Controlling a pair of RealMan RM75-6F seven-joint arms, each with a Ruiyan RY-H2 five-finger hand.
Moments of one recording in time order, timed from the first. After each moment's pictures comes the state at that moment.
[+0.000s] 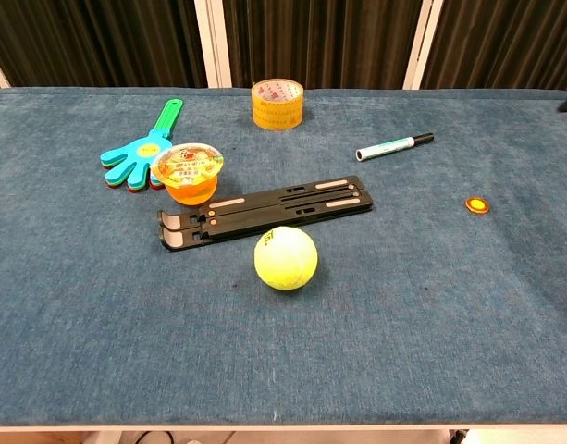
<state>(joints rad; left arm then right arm) -0.07 -1.17 -0.09 -1.60 1.43 1.55 0.18 0.44 -1.28 0.17 -1.38 -1.28 0.92 0.13</state>
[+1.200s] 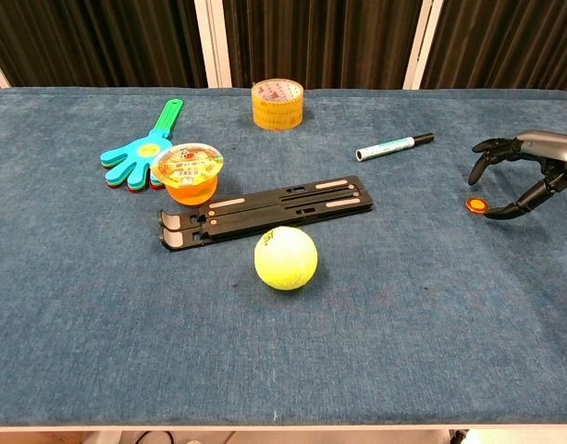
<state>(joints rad) -0.08 -1.18 -0.11 -1.59 1.40 1.54 0.19 0.60 -1.52 0.14 -1.06 -1.32 0.73 0.41</state>
